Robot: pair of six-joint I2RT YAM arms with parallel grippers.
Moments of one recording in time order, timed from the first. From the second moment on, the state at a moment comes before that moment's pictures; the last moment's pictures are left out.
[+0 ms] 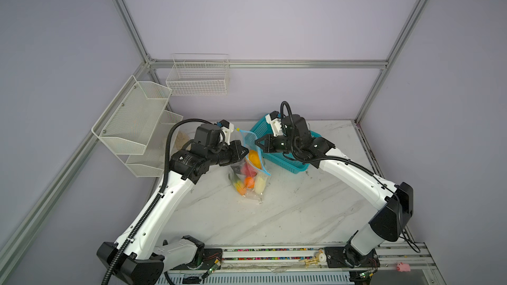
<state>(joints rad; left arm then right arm) -0.42 1.19 1.40 -0.80 0.36 -0.67 0.75 1.64 1.61 -0.40 -0.32 0.60</state>
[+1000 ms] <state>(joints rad) -0.42 1.10 1.40 -0.83 0.35 -0.68 0.75 1.84 1.98 -0.58 -0.30 0.49</state>
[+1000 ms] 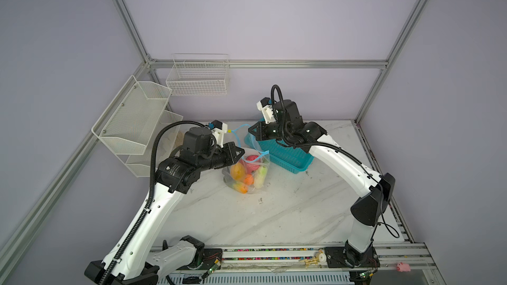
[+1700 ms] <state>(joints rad) -0.42 1.11 1.37 -0.82 0.33 -0.68 0.75 1.80 1.84 -0.51 -0.38 0.36</state>
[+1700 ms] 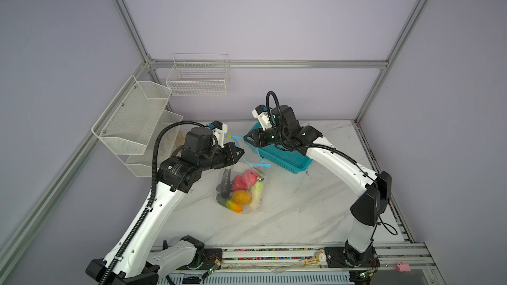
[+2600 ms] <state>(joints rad) -0.42 1.16 1.32 -0.75 0.34 -0.70 0.82 1.04 0.83 0.03 -0.37 0.42</state>
